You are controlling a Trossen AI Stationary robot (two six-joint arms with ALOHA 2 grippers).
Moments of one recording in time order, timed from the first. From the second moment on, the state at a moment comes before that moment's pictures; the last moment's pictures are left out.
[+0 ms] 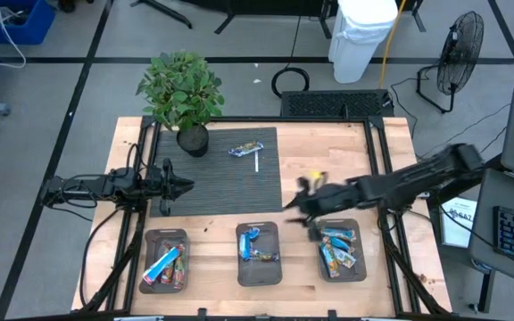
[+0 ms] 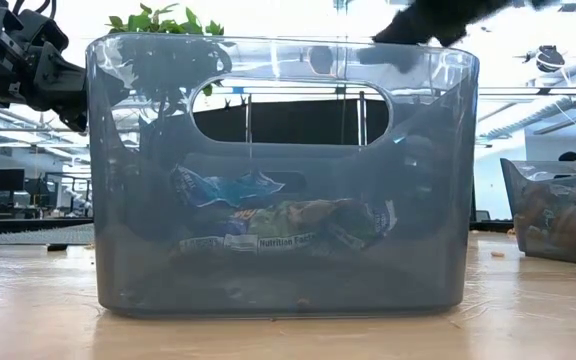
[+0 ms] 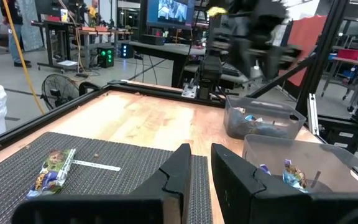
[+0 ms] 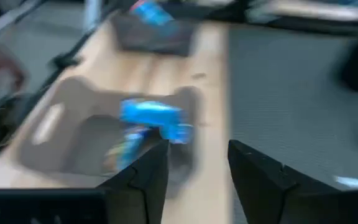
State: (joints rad) left arm -0.03 0.01 0.05 -0.05 -0.11 -0.14; right arm 0.25 1.30 0.85 -0.08 0.08 0.02
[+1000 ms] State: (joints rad) left arm -0.03 0.01 0.05 -0.05 -0.11 -0.14; right arm -0.02 0.30 0.02 0.33 0.15 -0.03
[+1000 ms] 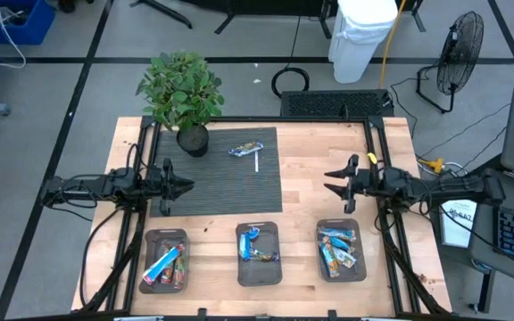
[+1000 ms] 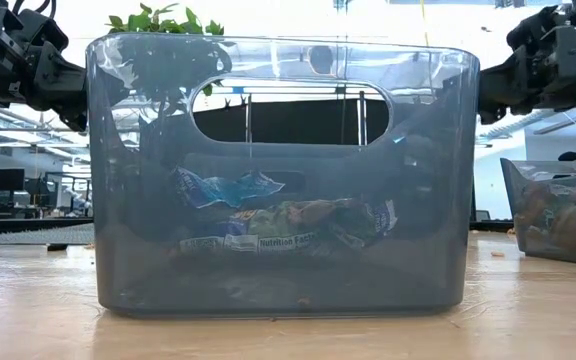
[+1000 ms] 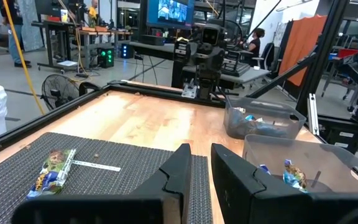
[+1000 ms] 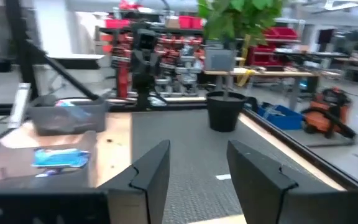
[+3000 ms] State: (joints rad) left arm -0.03 0.35 0.18 0.15 -0.21 -0.27; right arm -0.16 0.23 0.02 0.13 0.05 -0.02
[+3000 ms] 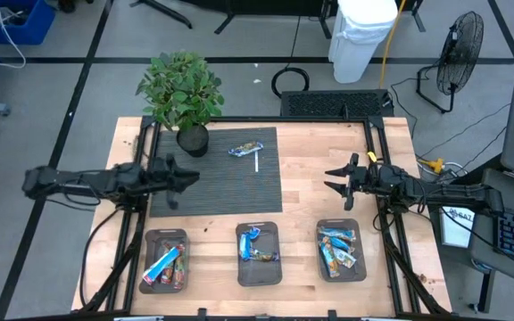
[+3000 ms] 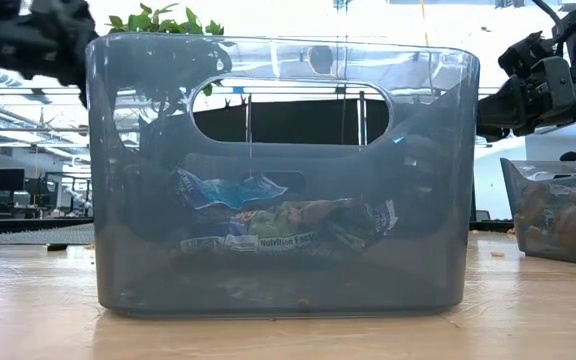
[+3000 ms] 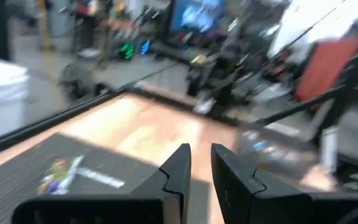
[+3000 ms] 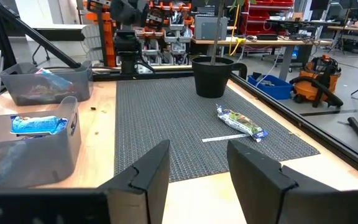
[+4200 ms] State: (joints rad) left arm 0.43 1.94 1.29 -0.44 -0.14 -0.15; right arm -0.16 0.24 0.02 0.13 0.05 -0.02
